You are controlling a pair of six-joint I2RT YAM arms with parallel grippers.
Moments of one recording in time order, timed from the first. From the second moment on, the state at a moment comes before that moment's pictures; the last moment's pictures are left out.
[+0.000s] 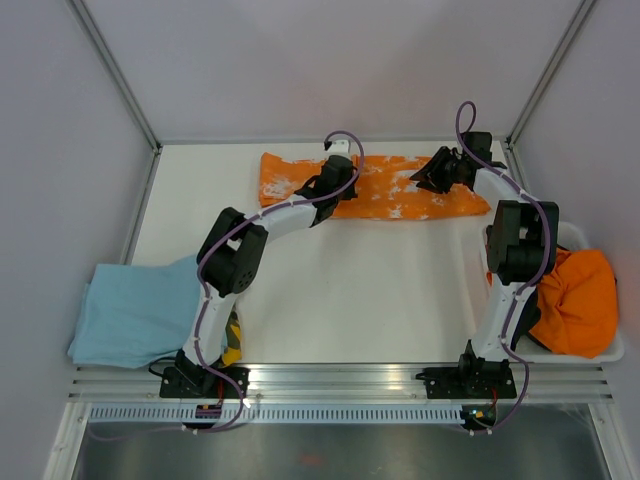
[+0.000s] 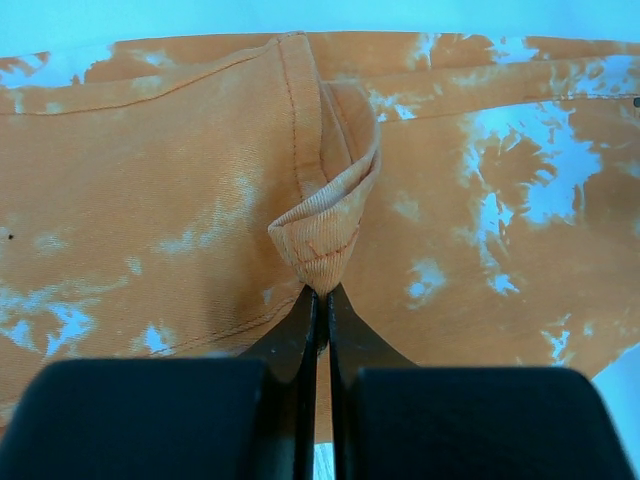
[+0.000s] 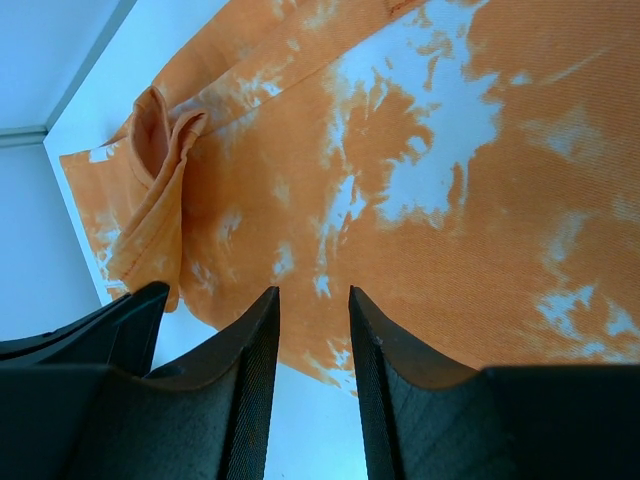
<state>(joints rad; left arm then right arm) -0.66 2.22 1.66 0.10 -0.28 -0.43 -0.07 2.06 1.55 -0.29 -0.48 0.66</state>
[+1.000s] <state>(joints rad) -0.13 1.83 1.49 -0.22 -0.13 -0.57 0.25 2.34 1.93 -0.38 -0.40 0.48</state>
